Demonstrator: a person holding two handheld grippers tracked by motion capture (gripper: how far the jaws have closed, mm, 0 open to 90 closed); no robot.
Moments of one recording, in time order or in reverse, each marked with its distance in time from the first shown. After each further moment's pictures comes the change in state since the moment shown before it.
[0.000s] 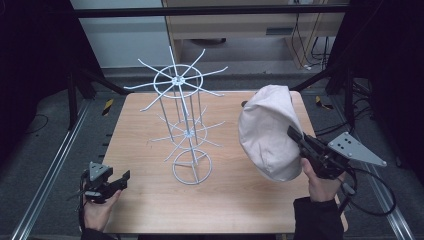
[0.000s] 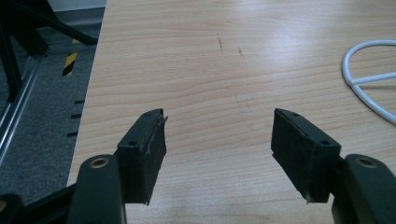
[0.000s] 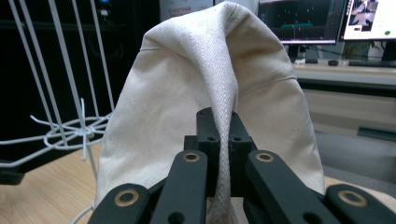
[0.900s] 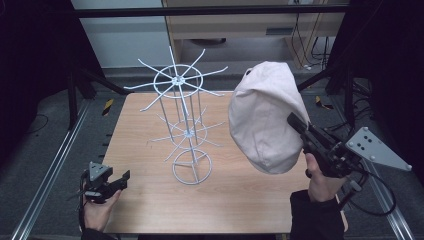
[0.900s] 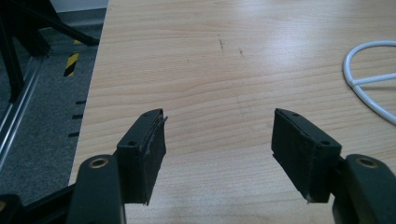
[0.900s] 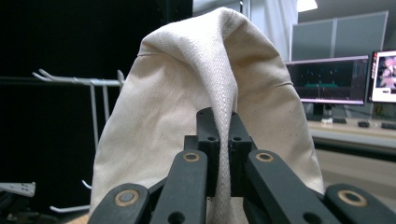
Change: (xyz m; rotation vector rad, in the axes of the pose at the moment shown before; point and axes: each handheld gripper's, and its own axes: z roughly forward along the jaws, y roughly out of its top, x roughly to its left) left arm 0.000 0.000 0.000 -0.003 0.005 0.002; right arm 0.026 0.051 -0.010 -0.227 0.115 -0.021
